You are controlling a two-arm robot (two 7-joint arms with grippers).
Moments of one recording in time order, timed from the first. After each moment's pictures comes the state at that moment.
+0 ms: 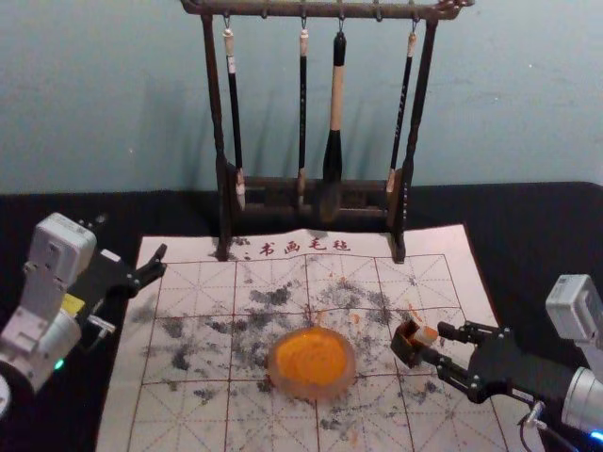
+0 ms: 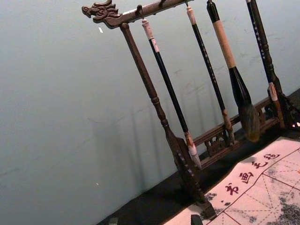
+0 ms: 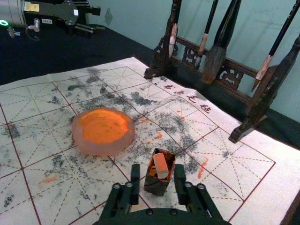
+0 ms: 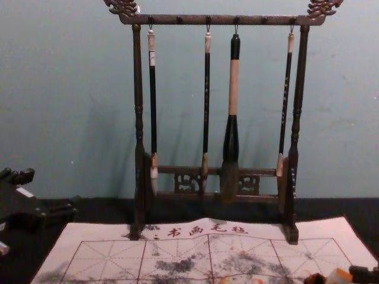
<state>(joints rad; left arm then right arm) -0.20 0.60 0.45 -1.41 -0.25 -0.12 0.03 0.07 0.64 -0.37 -1.48 0.38 -0.07 0.59</state>
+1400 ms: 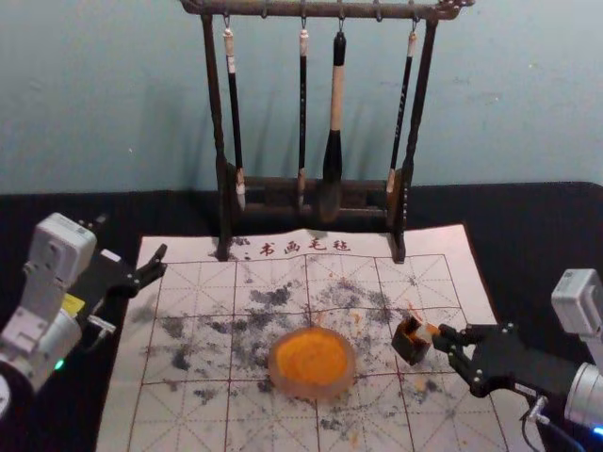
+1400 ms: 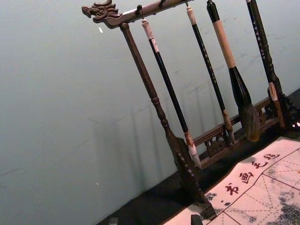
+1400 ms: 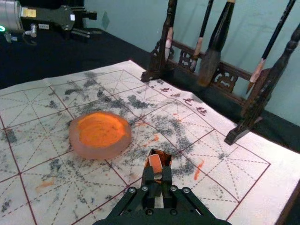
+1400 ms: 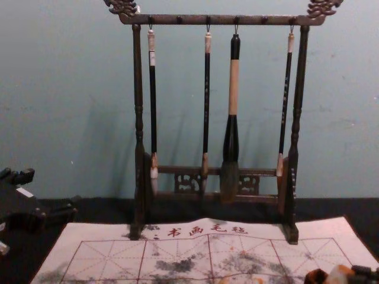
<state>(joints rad) -0.20 0.60 0.45 -1.41 -0.25 -0.12 0.03 0.07 0.64 -0.35 -1.49 0.39 -0.07 0.59</state>
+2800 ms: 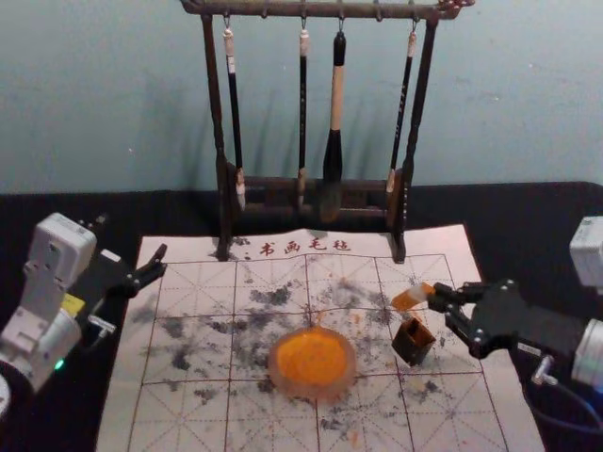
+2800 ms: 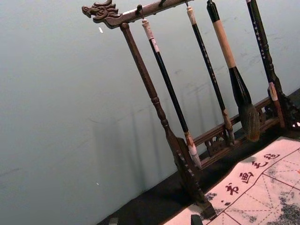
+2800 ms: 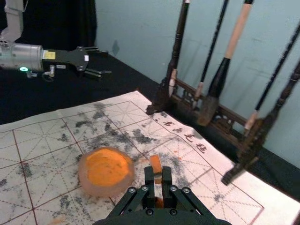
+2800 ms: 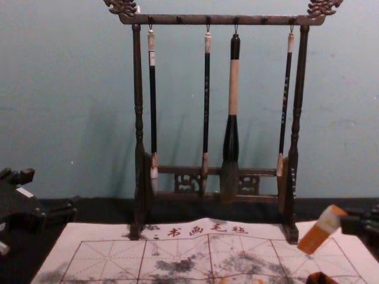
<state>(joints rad) -0.20 0.60 0.45 -1.41 -0.25 -0.12 0.03 0.10 0.69 -0.33 -1.60 0.46 0.00 0.62</state>
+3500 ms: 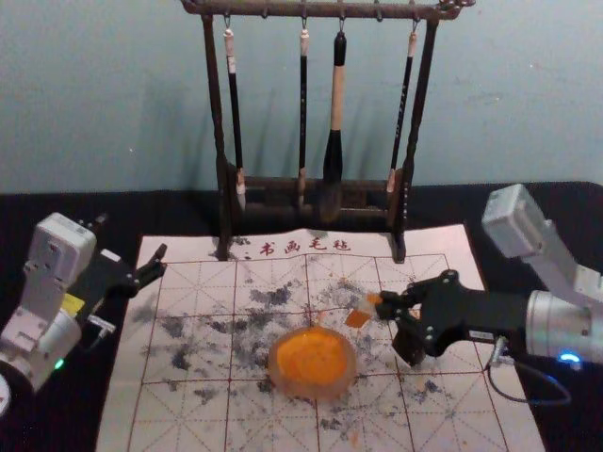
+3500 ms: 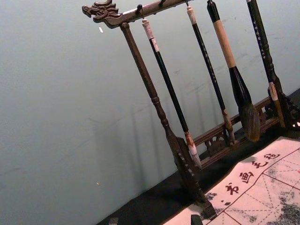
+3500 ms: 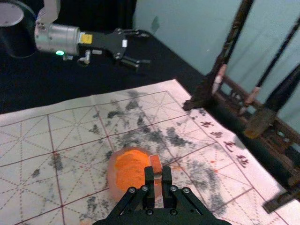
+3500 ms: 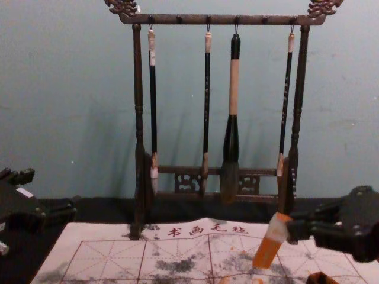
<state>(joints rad) -0.20 0.60 0.45 -1.41 -0.25 -0.12 0.03 0.32 0.70 -0.51 -1.61 0.42 0.20 0.71</state>
